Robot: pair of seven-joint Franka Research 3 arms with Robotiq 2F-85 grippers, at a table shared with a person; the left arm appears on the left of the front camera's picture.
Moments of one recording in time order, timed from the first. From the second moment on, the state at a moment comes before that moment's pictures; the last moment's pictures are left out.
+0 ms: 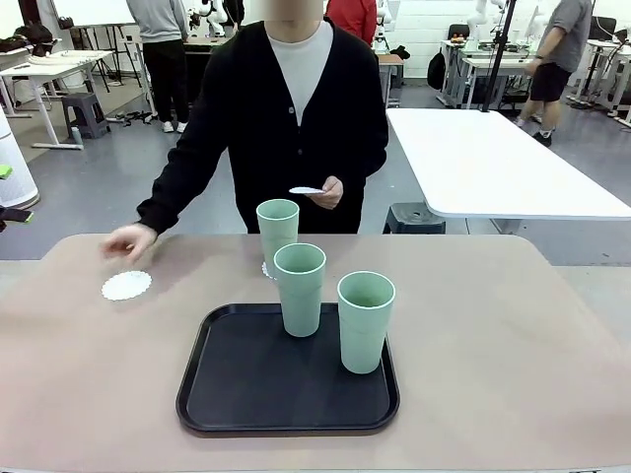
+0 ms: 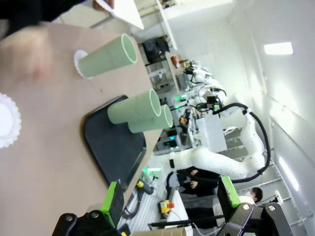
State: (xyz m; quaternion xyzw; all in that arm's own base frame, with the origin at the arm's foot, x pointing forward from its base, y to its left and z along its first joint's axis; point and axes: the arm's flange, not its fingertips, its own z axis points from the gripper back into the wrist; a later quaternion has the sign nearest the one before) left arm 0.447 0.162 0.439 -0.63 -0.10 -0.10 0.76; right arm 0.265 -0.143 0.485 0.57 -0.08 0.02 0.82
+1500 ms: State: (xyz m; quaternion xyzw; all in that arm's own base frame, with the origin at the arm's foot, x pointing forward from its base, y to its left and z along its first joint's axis) left arm 0.478 0.110 0.483 -0.50 -0.12 -0.23 0.83; right arm 0.266 -0.143 0.485 0.57 -0.08 0.02 0.82
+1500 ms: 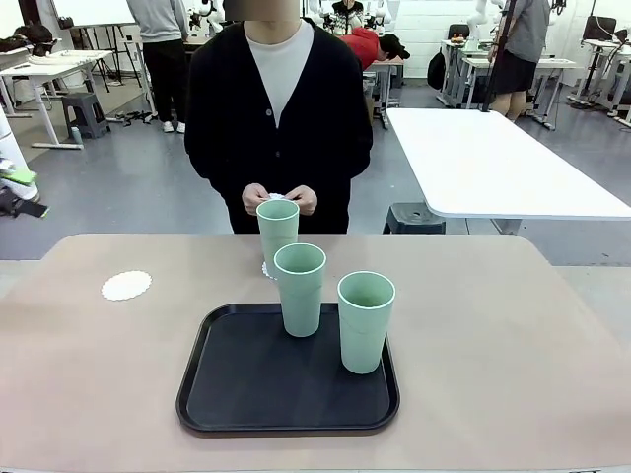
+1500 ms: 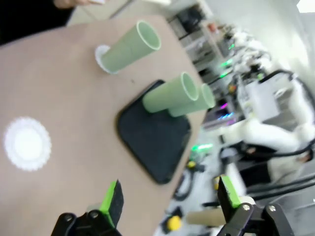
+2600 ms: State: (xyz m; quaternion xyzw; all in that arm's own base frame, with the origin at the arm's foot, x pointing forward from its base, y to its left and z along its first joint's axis) left arm 0.452 -0.209 0.462 -0.10 -0.13 -0.65 0.74; right arm 0.266 -0.142 0.485 0.57 -0.08 0.02 0.82
